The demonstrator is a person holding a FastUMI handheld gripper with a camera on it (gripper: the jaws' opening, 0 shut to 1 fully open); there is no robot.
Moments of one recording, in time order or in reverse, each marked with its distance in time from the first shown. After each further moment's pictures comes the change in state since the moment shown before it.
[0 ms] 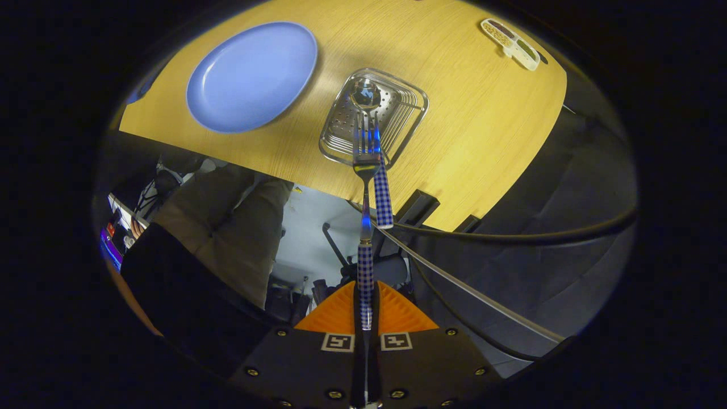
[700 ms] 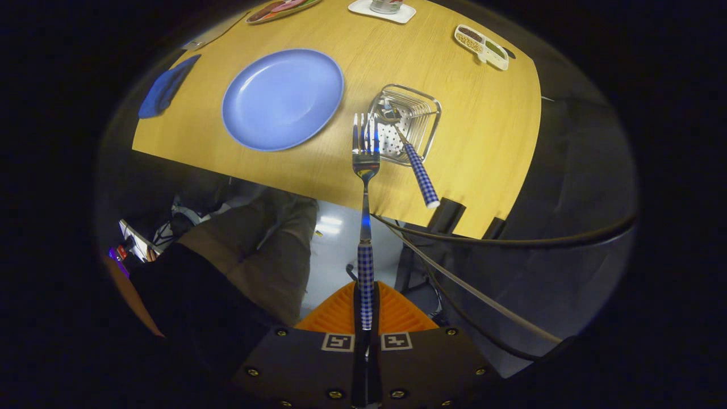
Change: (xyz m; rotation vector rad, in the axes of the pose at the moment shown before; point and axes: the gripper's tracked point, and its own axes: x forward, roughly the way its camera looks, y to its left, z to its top) arm 0.015 0.044 -0.033 0.107 -0.277 0.041
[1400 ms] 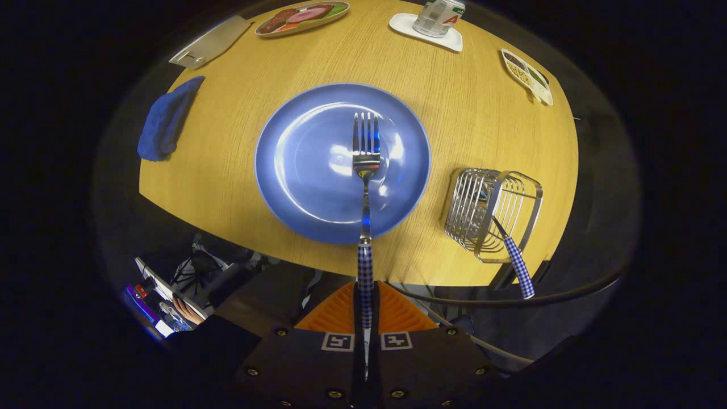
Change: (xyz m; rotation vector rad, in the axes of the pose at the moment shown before) arm 0.018 0.115 0.122 0.068 -0.203 0.132
